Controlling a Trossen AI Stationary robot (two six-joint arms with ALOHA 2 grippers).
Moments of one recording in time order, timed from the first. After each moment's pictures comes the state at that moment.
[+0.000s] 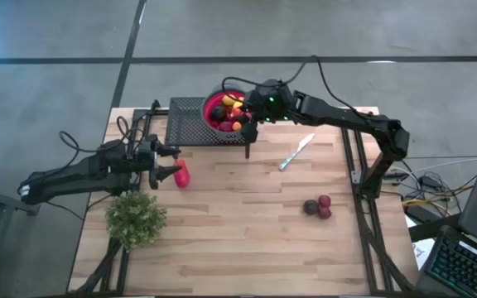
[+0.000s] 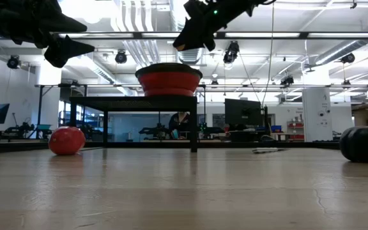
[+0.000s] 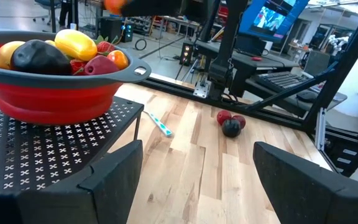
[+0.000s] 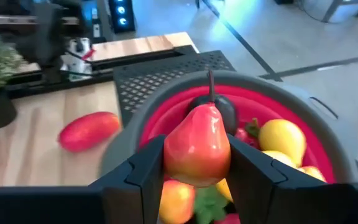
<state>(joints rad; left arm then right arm) 0.22 0.33 0.34 -0.17 0.06 -0.21 -0.36 1.71 1.58 -0.35 -0.06 -0.03</state>
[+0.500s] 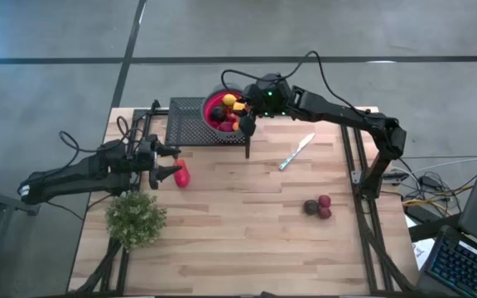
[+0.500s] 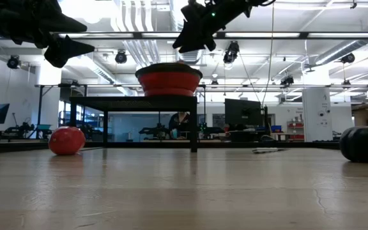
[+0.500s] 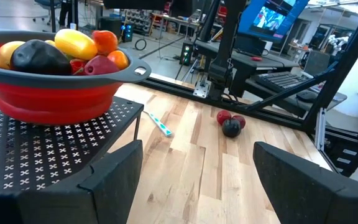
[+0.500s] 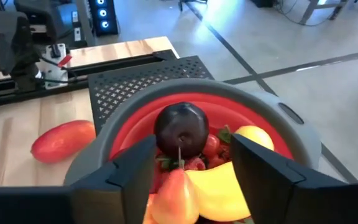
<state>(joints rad) 0.22 0.33 0.34 -0.17 0.06 -0.21 -0.39 1.75 1.63 -0.36 -0.02 -0.04</state>
